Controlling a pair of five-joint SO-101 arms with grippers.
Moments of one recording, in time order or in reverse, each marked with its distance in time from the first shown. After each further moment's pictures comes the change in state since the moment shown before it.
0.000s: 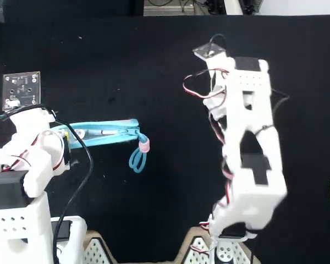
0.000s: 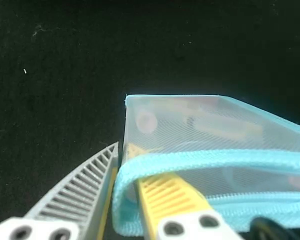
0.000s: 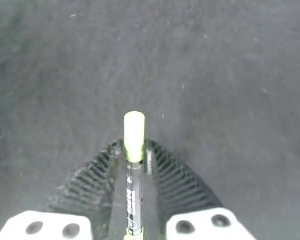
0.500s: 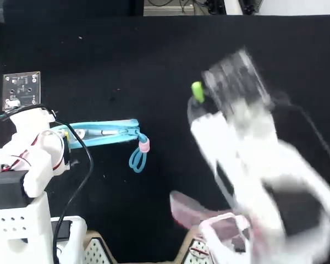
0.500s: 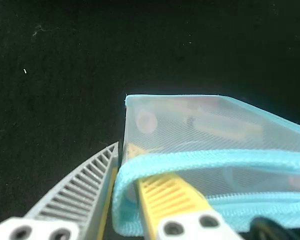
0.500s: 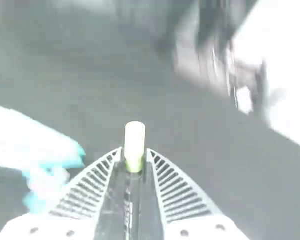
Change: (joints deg) left arm 0.0 0.0 0.0 0.0 0.0; right arm -23.4 -66.6 6.7 -1.8 -18.7
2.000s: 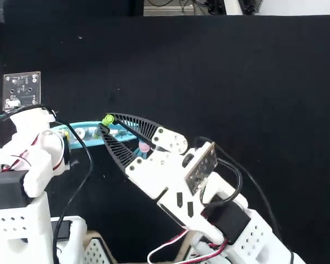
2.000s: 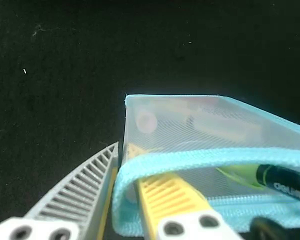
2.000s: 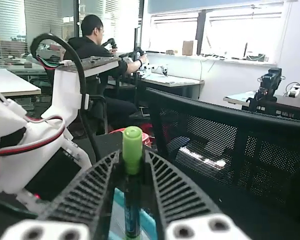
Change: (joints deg) left arm 0.0 0.0 0.0 0.0 0.0; right arm -29.0 -22.1 60.1 -65.7 -9.8
